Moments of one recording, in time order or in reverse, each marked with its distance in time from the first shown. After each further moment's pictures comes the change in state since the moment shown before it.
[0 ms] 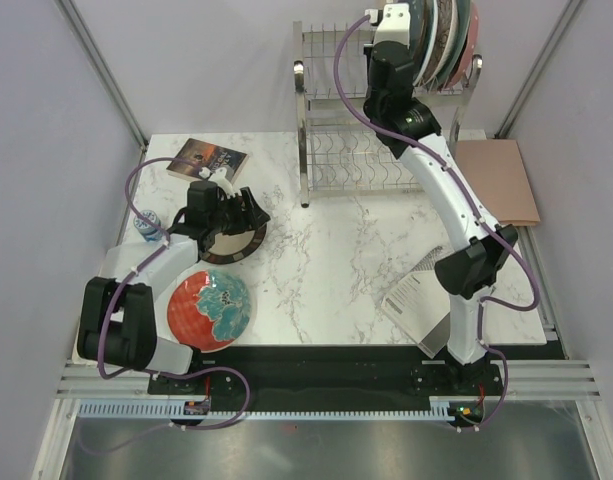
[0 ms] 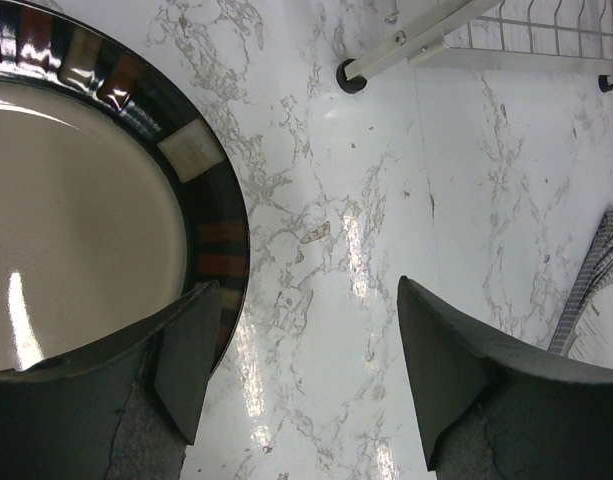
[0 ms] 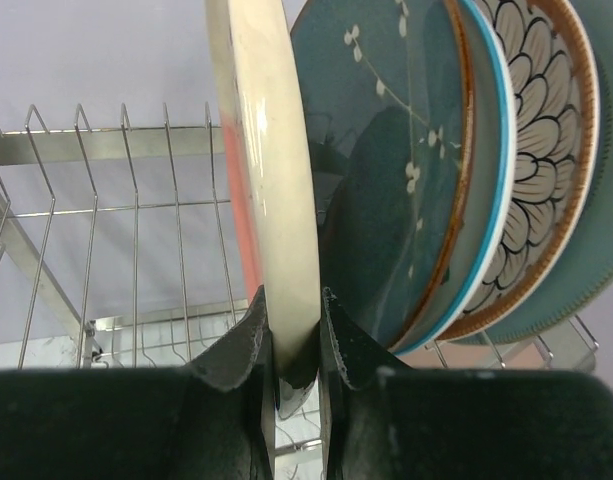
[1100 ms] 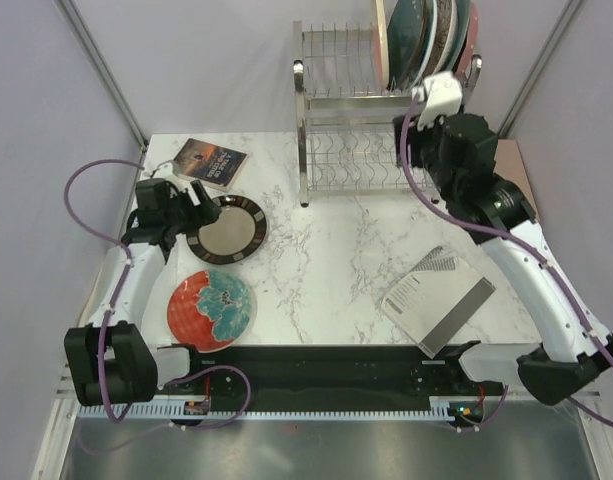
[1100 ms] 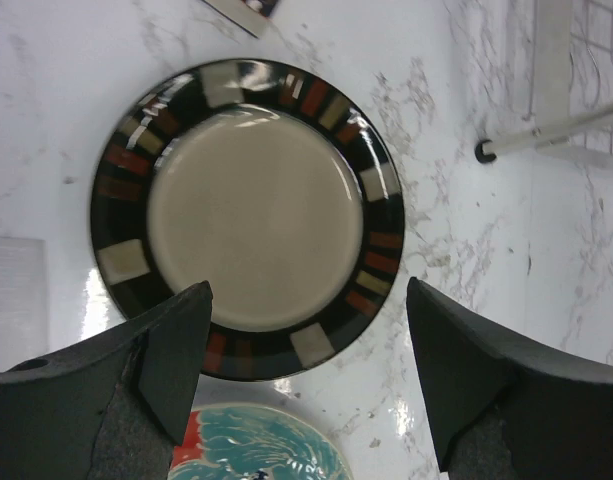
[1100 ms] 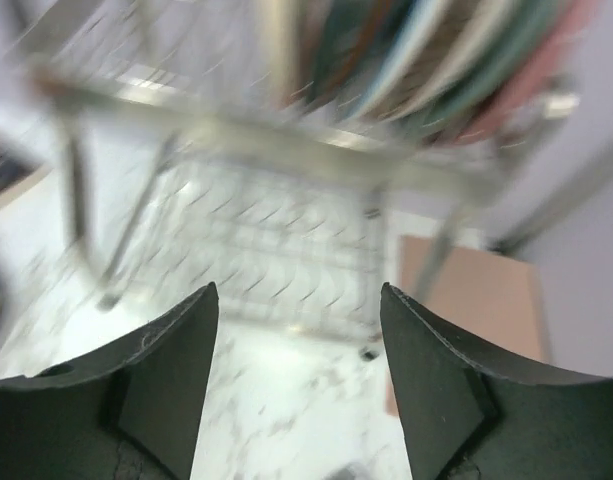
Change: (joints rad) left arm 0.217 -0.183 0.057 -0.261 -0.077 0.108; right arm 0.014 -0.690 -0.678 -0.143 -0.256 0.019
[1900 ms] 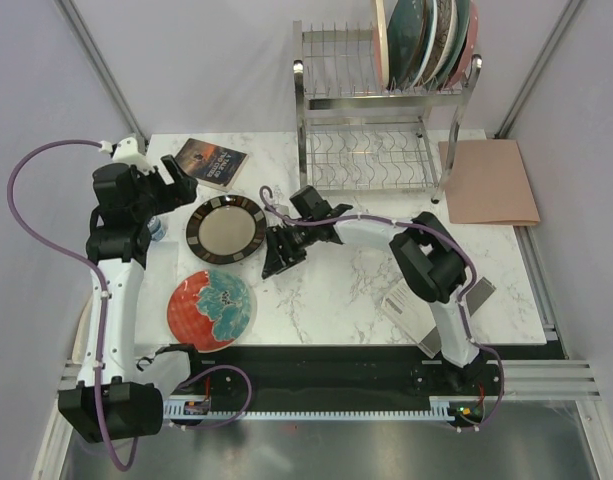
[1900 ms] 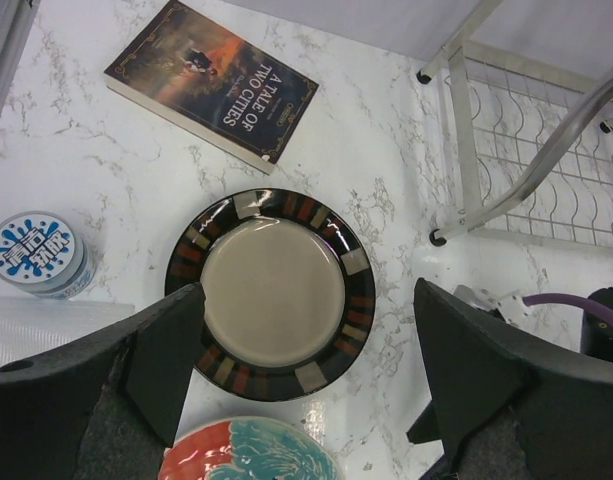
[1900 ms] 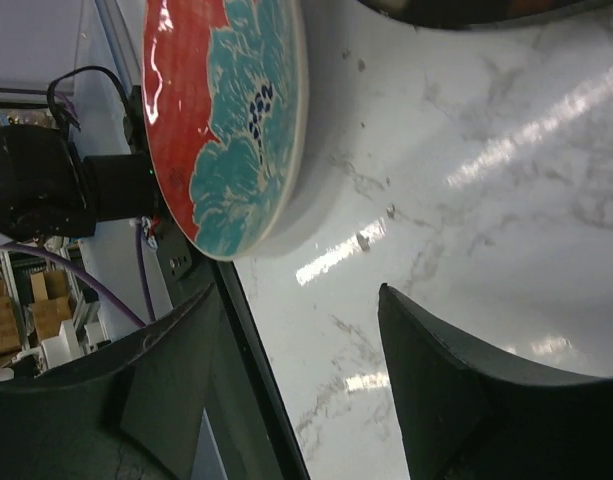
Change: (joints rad) left arm 0.107 -0.189 0.241 -0.177 -0.029 0.061; right arm 0.241 0.786 -0.197 0.171 -1.299 0.474
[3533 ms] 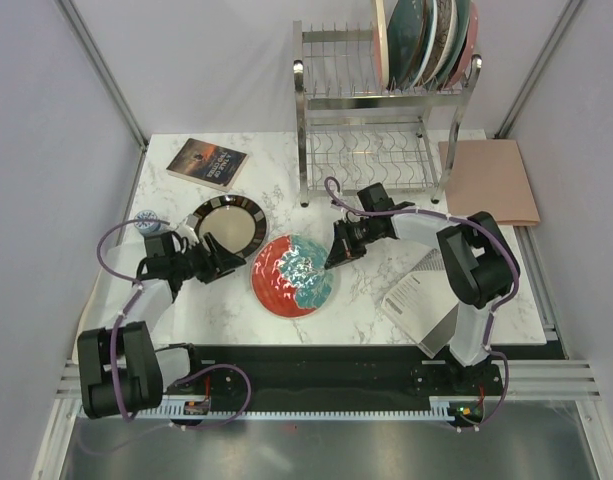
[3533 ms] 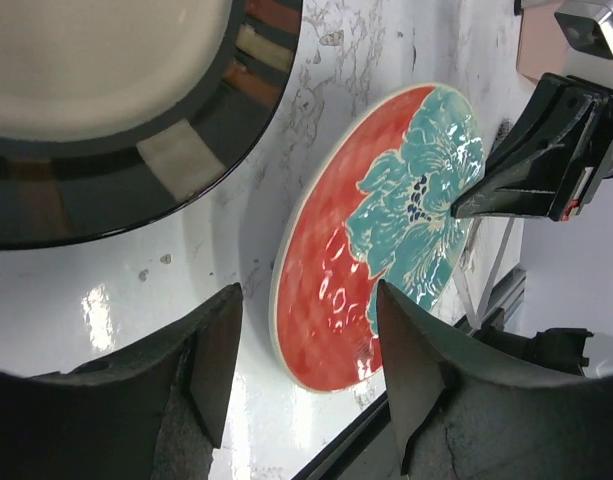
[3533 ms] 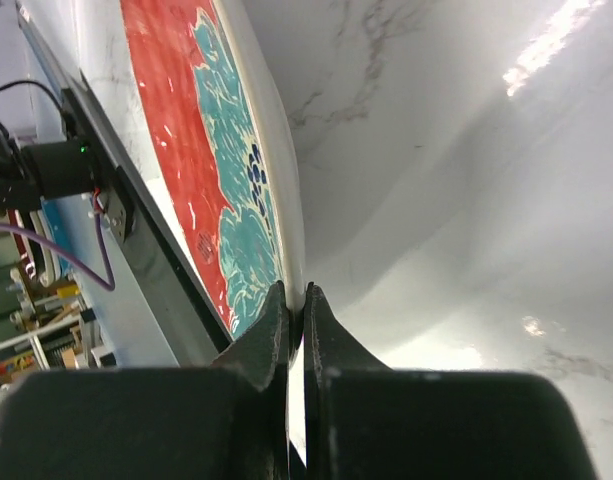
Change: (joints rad) left arm 0.044 0.106 -0.684 0.361 0.592 -0.193; right arm -0.295 -0.204 -0.319 -0.057 0.010 -0.106
